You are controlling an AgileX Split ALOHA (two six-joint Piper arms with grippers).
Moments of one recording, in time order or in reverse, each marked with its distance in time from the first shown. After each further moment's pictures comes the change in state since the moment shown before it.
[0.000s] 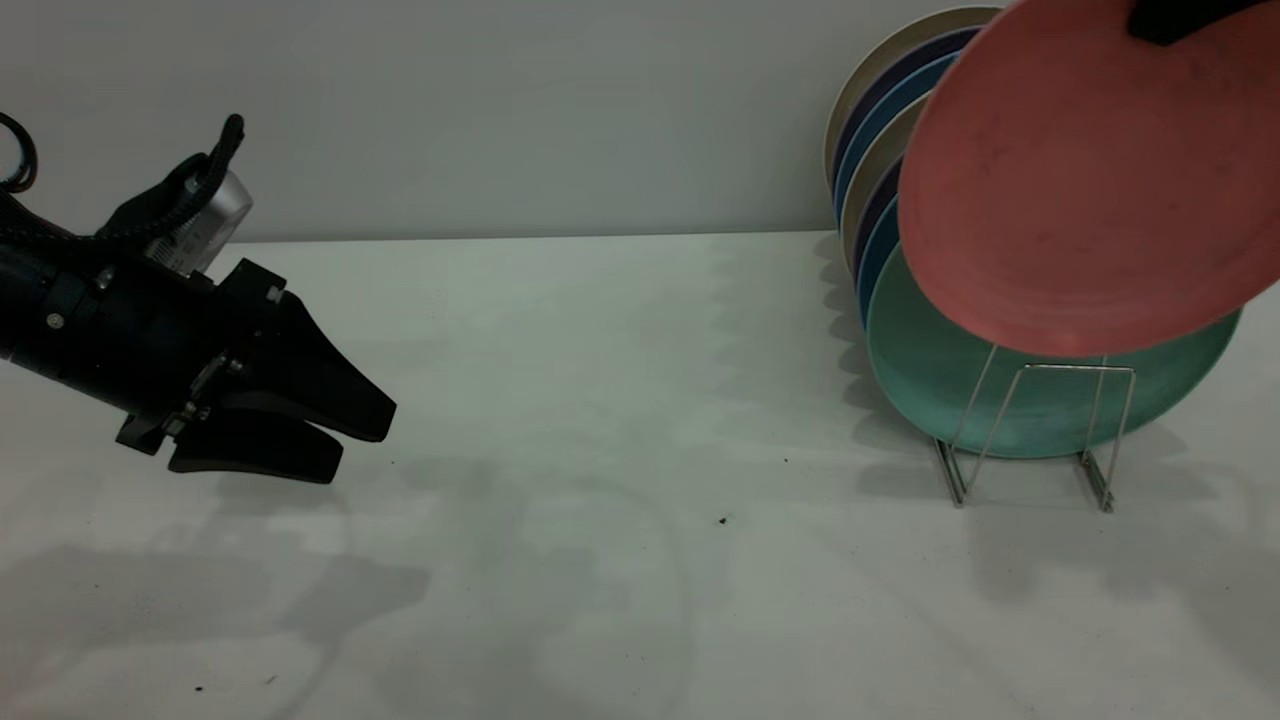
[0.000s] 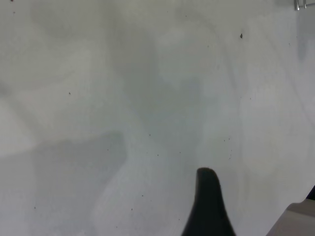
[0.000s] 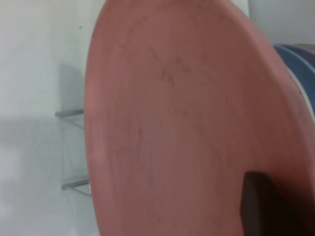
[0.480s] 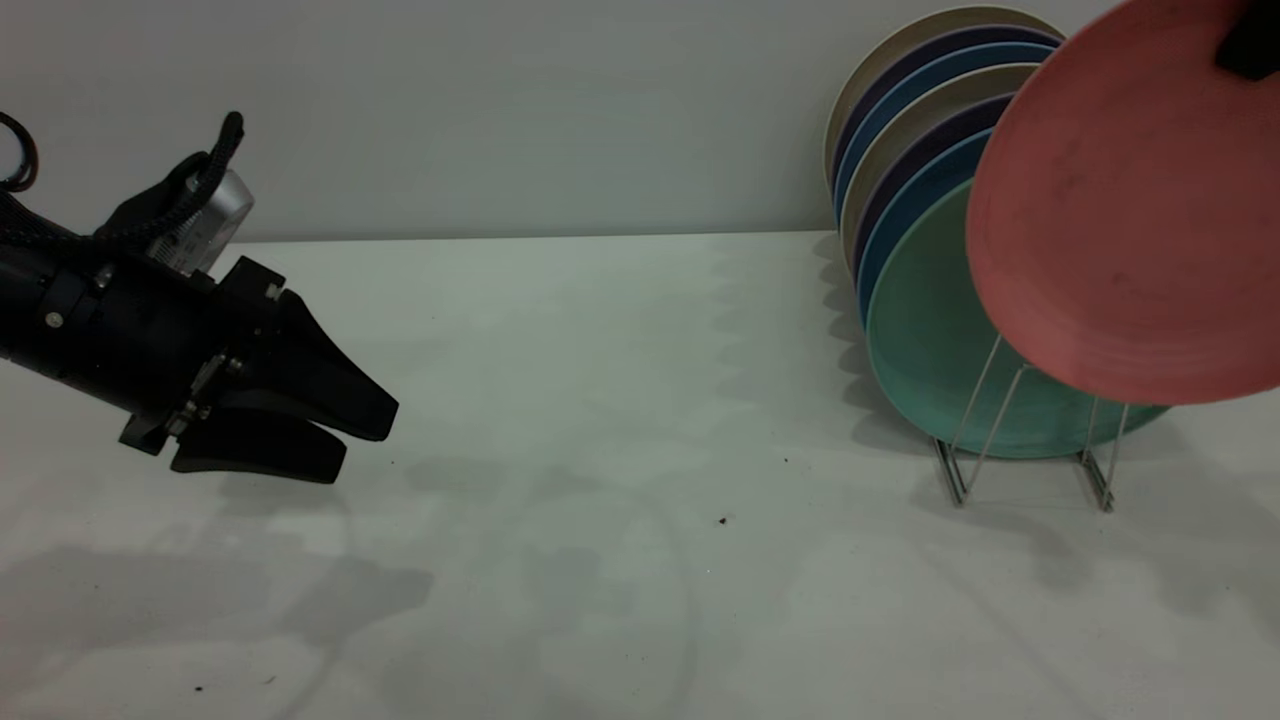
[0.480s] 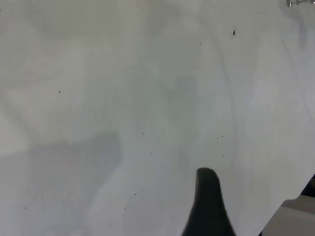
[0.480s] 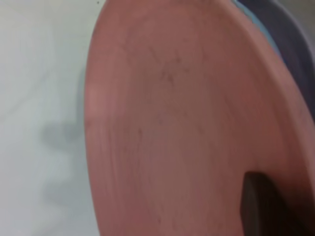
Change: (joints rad) left arm 0.000 0.000 0.000 0.000 0.017 0.002; right arm -0.095 -0.001 0.000 -0.003 0.096 0.076
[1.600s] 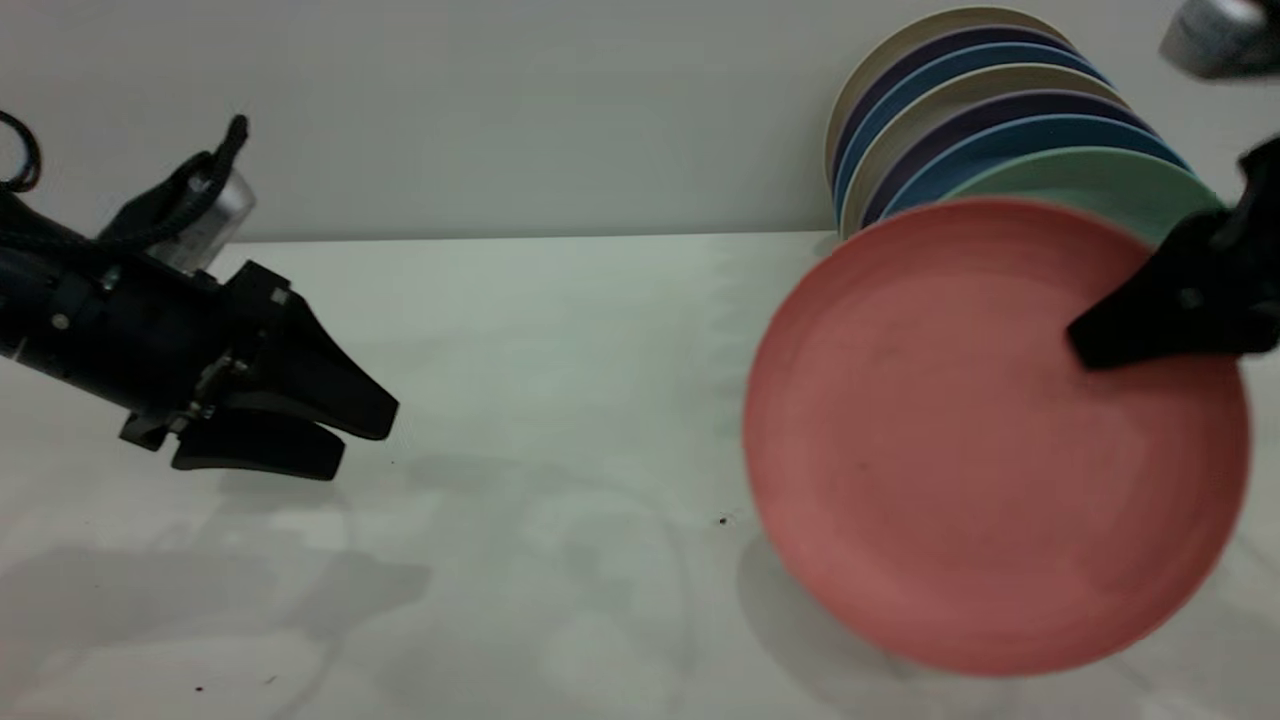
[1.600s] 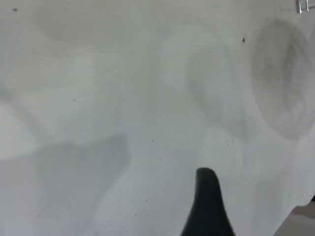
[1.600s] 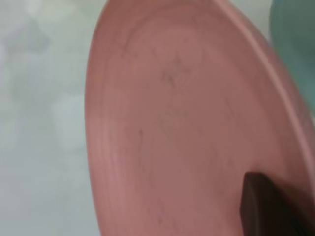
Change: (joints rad) left arm 0.000 0.000 0.000 -0.010 -0.025 0.016; right arm -0.004 0.020 0.495 0.868 -0.159 -0.119
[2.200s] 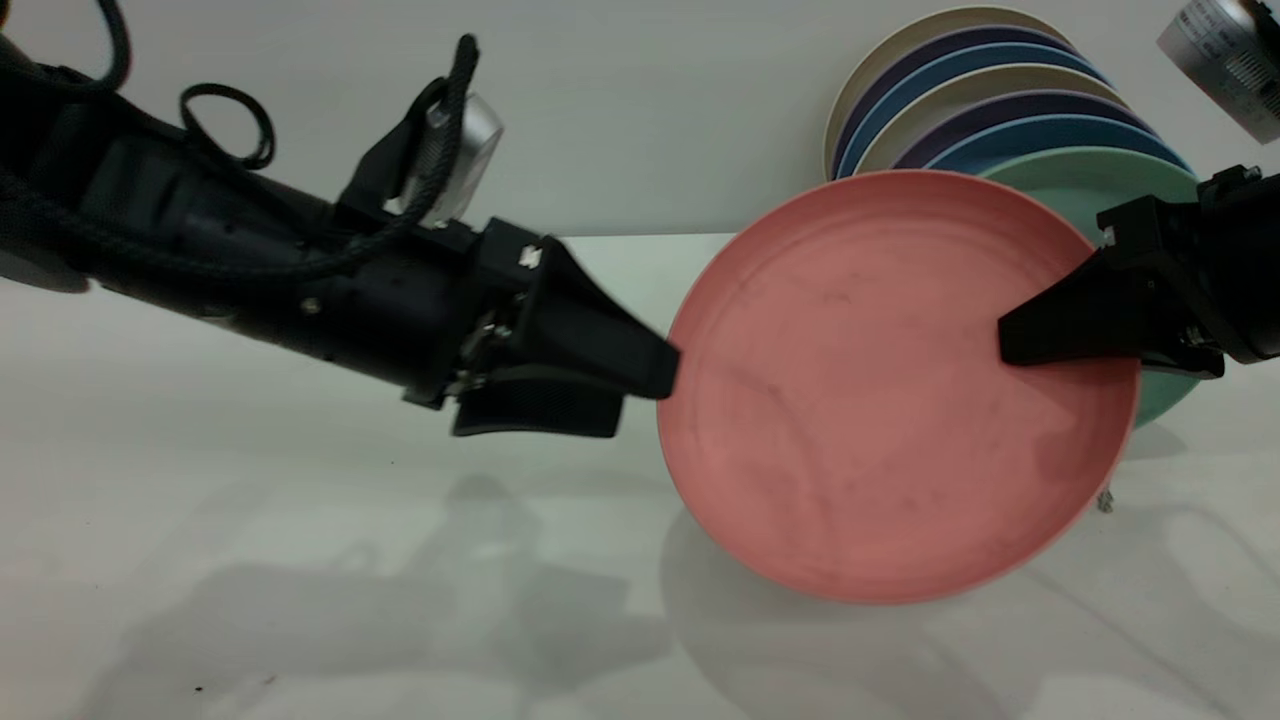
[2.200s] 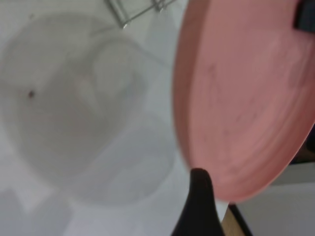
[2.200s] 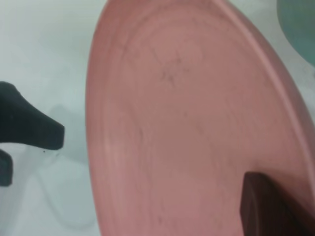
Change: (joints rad) left arm -0.313 0.000 0.000 -0.319 0.094 0.247; right arm 0.000 0.156 0.062 0.459 0.134 -0.007
